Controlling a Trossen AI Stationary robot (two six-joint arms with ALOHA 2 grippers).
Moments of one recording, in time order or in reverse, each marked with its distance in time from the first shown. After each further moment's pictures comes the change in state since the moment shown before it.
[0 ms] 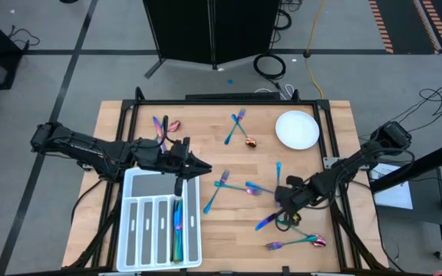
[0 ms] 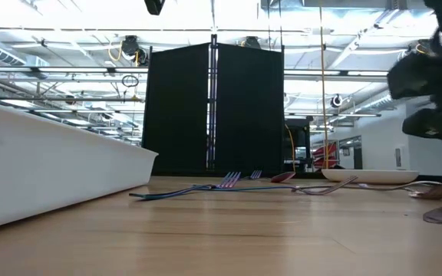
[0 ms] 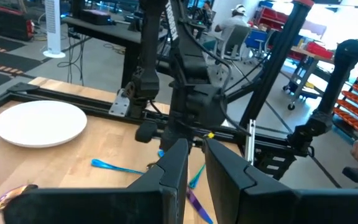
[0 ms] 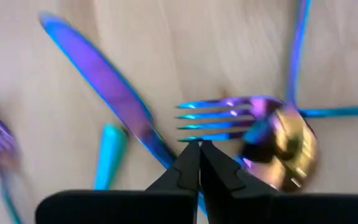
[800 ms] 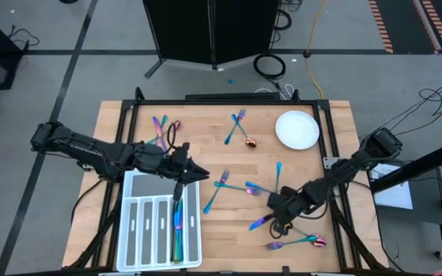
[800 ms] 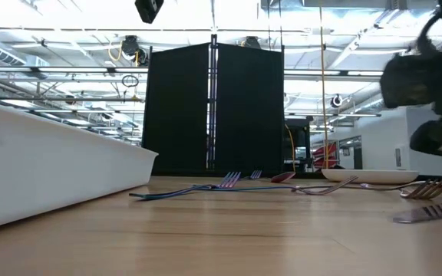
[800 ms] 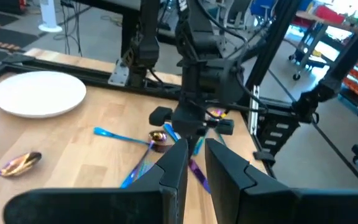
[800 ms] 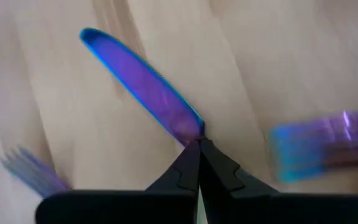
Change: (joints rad) left arm -0.036 0.000 -0.007 -0.118 0.000 0.010; right arm 0.033 0.192 0.042 0.207 -0.006 0.193
